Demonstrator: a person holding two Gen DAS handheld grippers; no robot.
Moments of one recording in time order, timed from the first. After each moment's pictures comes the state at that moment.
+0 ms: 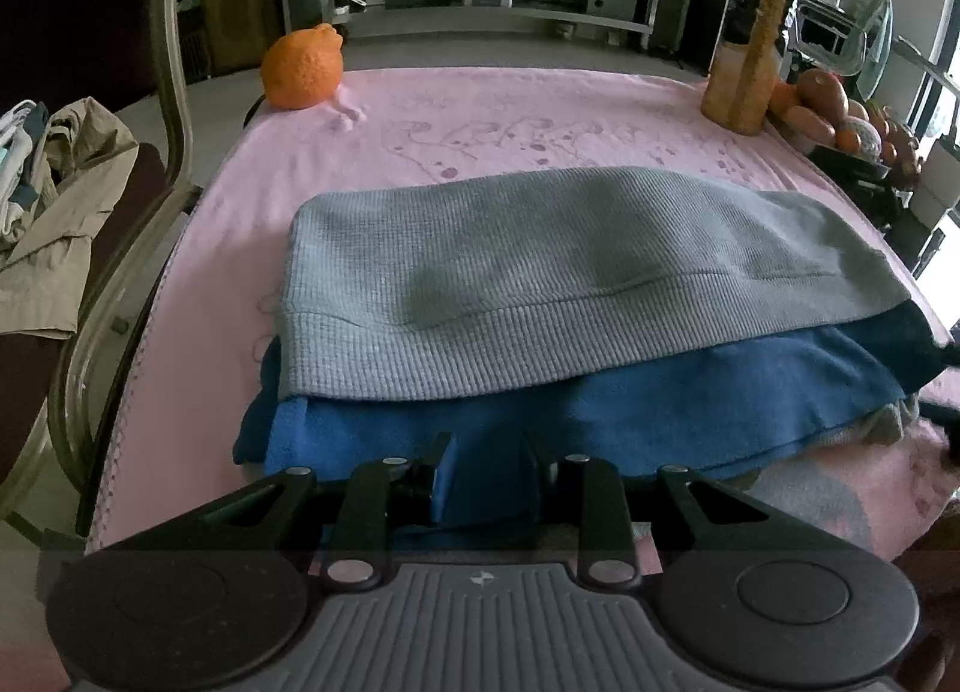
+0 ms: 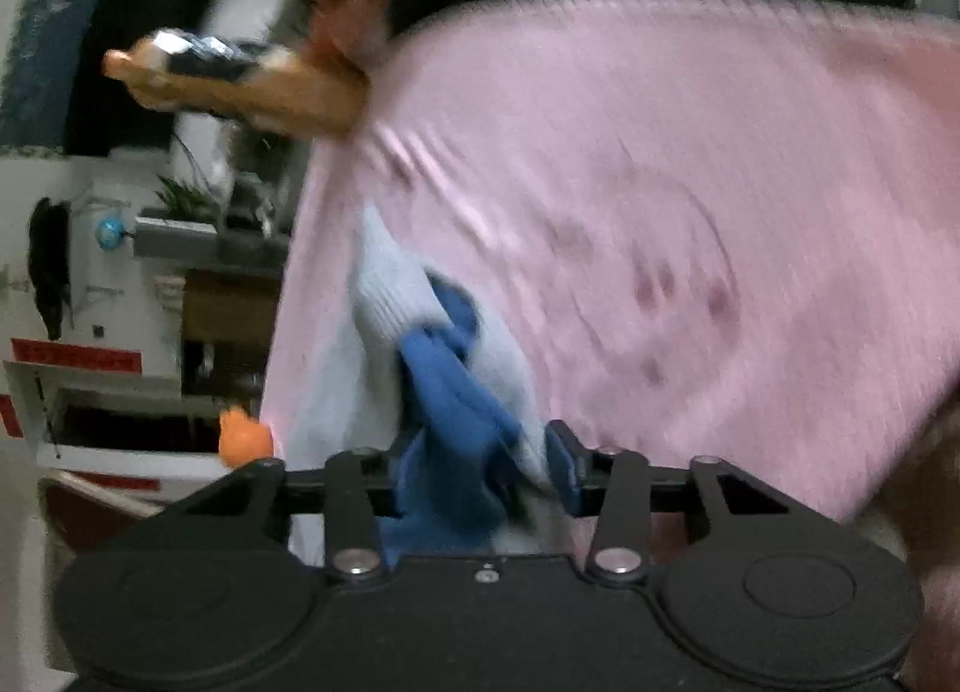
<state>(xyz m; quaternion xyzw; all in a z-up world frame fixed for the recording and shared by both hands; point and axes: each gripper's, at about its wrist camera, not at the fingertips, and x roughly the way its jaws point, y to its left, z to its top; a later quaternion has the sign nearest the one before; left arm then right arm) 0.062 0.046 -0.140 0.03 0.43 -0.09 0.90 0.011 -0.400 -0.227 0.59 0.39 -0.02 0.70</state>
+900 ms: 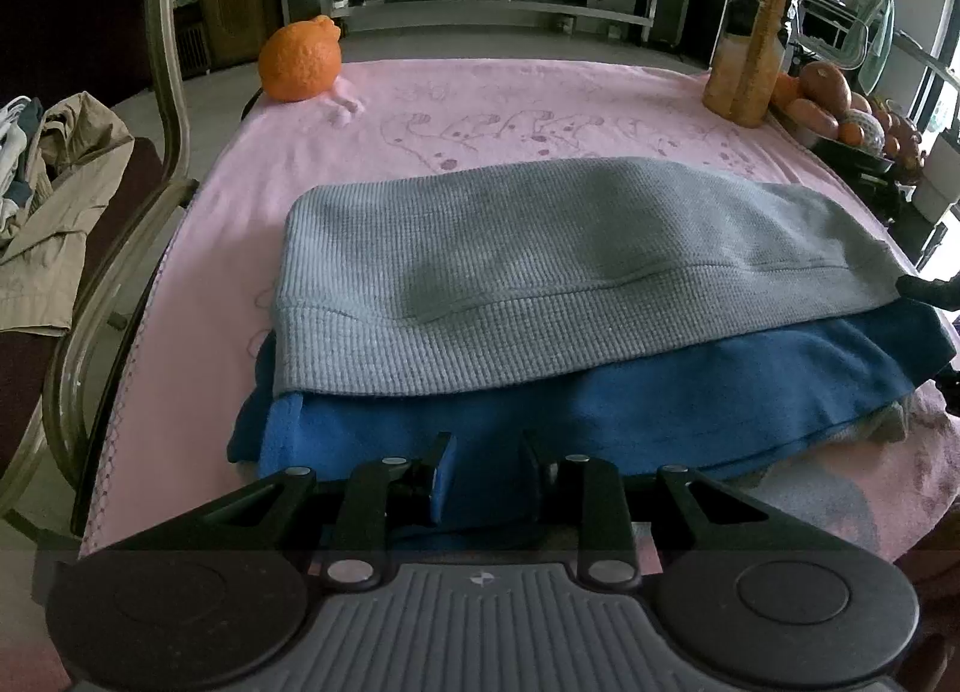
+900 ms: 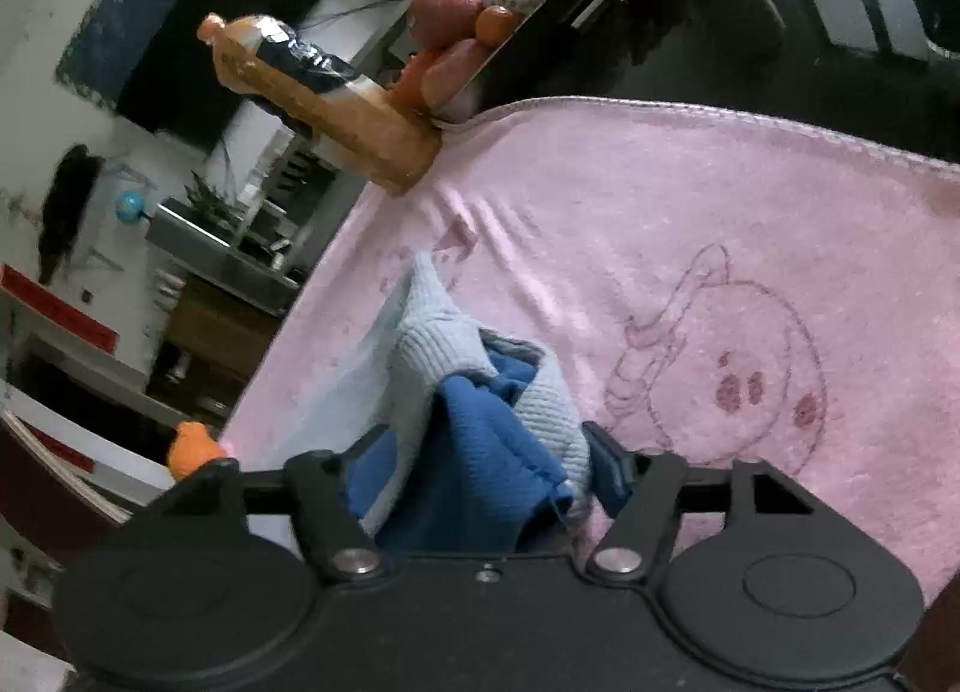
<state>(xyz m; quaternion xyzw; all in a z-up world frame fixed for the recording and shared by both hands) 0.066 0.045 -0.143 0.03 0.43 -0.09 0.90 0.036 -0.372 -0.211 0.48 0.30 -0.05 0.83</state>
